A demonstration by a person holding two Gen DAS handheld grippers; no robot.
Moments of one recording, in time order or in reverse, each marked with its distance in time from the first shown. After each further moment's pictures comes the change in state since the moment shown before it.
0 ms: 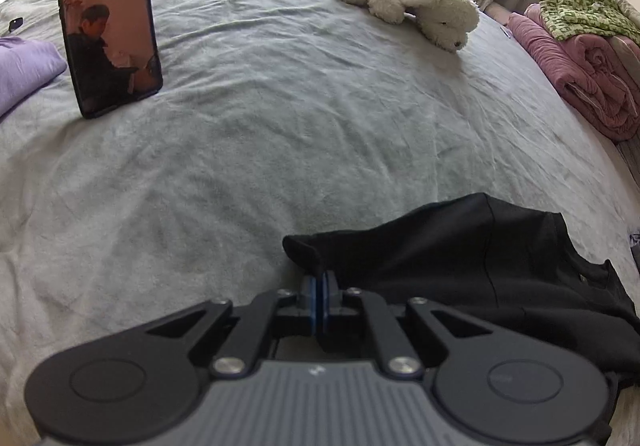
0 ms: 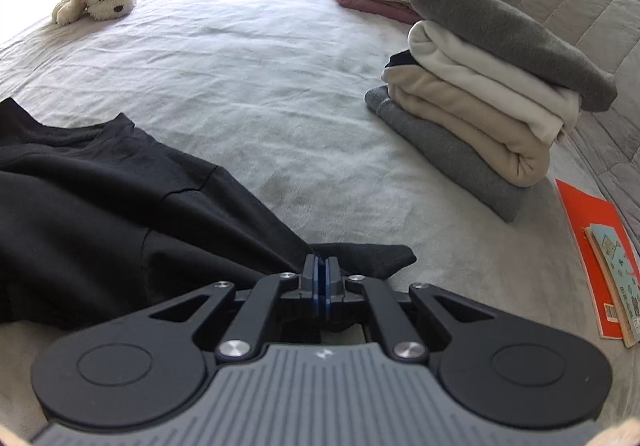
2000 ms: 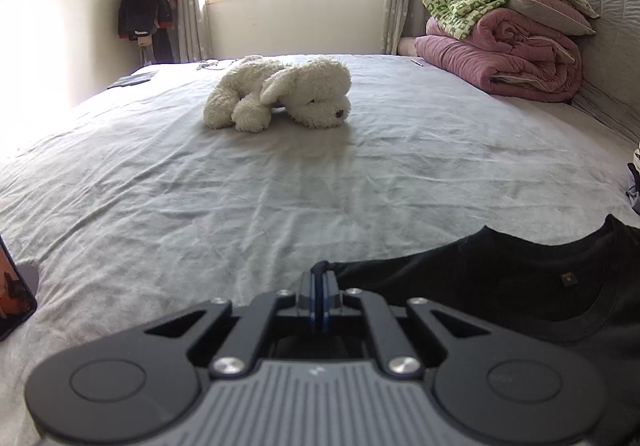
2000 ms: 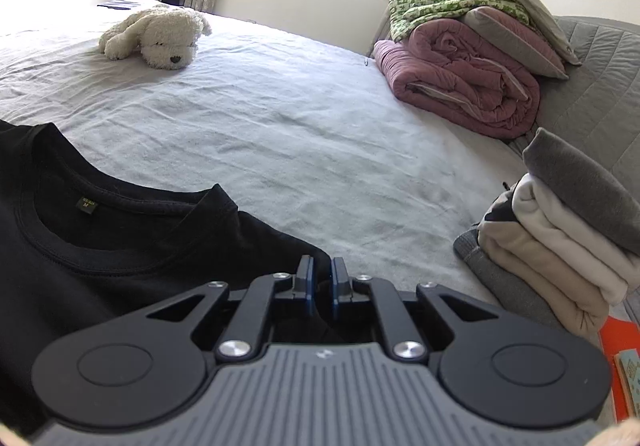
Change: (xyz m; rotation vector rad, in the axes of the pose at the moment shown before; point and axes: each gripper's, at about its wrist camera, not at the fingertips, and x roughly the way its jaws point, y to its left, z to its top) left arm 0.030 -0.151 0.024 0.394 -0.353 0.043; right arm 0.008 0.088 0.073 -0.144 -0.248 -0.001
